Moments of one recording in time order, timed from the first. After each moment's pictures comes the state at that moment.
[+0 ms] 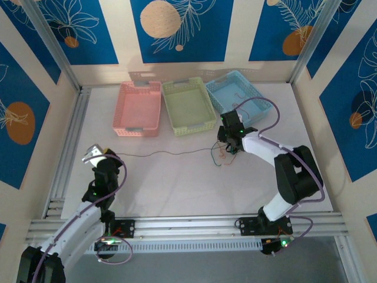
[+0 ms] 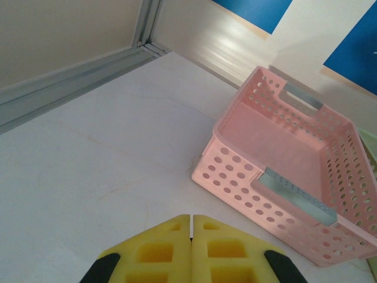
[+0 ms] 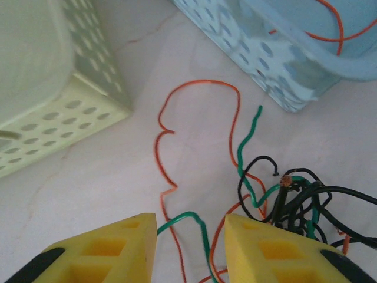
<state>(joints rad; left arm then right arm) -0.31 0.65 0.15 0.20 -0.60 -0.61 0.40 1.60 0.96 -0.31 0.21 0.57</state>
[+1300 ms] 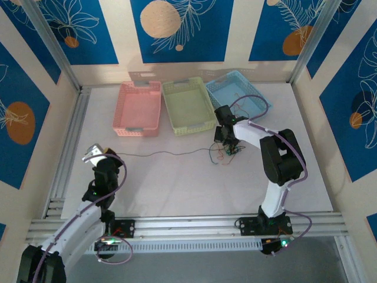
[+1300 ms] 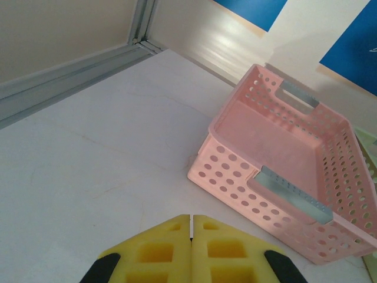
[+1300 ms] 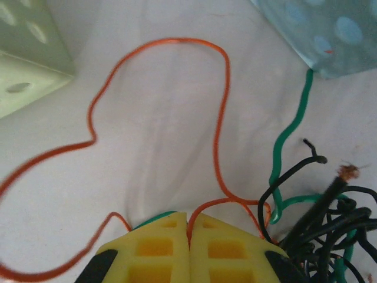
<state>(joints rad) -0.30 0.66 0.15 0.21 -0.58 -0.61 0.39 1.82 1.16 -0.51 0.16 0.56</state>
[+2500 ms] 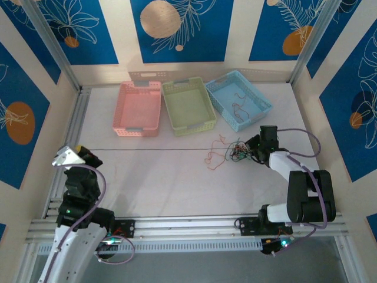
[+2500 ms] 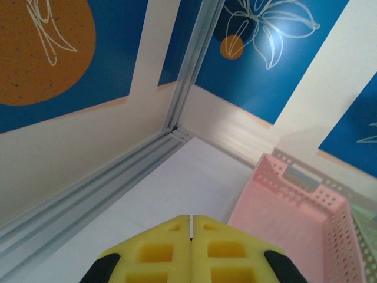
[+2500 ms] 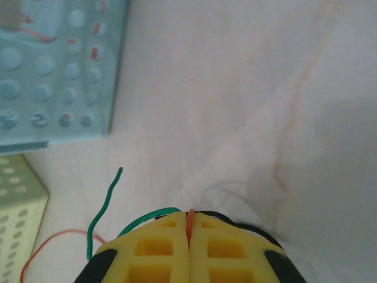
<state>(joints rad) -0.24 0.27 0.51 -0.36 -0.69 -0.41 -0.01 1.35 0.58 -0.10 -0.05 0.96</state>
